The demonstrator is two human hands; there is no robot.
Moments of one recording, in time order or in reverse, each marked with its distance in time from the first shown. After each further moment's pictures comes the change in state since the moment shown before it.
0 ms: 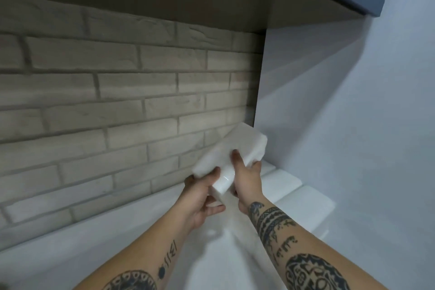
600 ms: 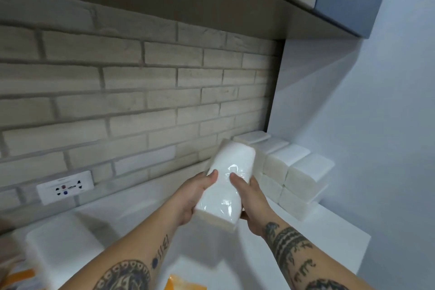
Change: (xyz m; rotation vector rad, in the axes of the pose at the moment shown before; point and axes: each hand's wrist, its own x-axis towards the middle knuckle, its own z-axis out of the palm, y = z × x) left_hand -0.190 0.025 -0.190 0.240 -0.296 -0.005; right_hand -0.243 0.072 0.084 -0.209 -0.154 0.128
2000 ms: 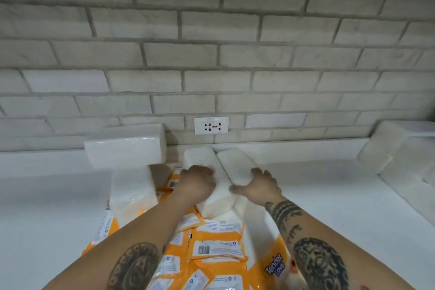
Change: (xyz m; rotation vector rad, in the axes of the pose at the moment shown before) left_hand -0.164 -0.081 -0.221 1.120 0.689 -0.363; right_hand 0.010 0.099 0.246 -1.143 -0.386 -0.102
